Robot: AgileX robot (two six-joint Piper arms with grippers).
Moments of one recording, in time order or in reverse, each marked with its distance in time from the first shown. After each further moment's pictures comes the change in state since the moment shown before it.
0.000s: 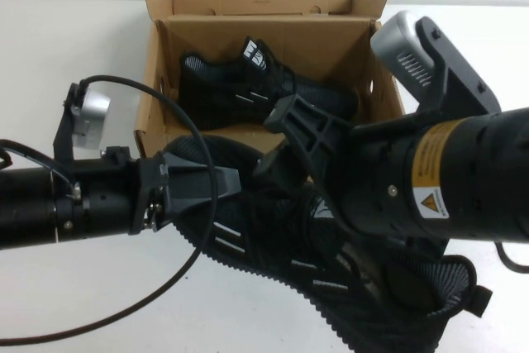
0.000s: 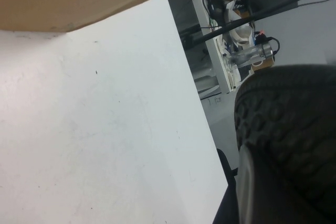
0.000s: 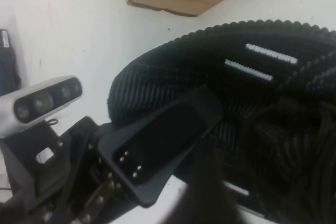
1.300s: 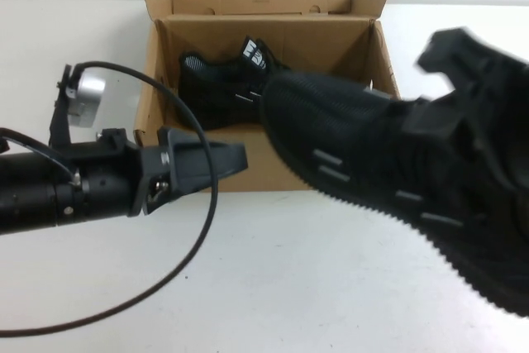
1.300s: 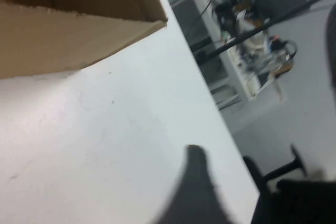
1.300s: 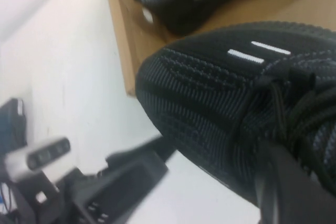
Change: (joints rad) right arm 0.000 -0.206 0.002 -0.240 0.164 0.008; left arm 0.002 0.001 -0.033 -0.013 -0.051 0.081
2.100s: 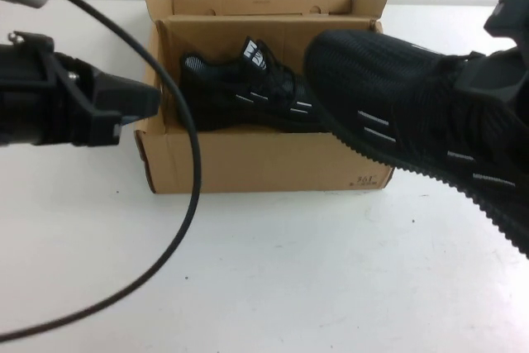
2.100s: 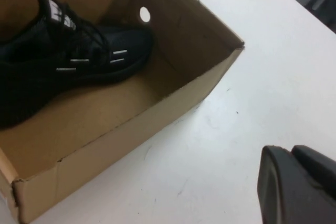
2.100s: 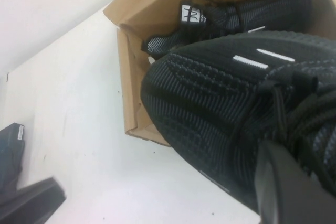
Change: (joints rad) right arm -0.079 -0.060 0.000 -0.043 -0.019 -0.127; left arm 0.011 -0.229 -0.353 0.795 -0.126 -0.352
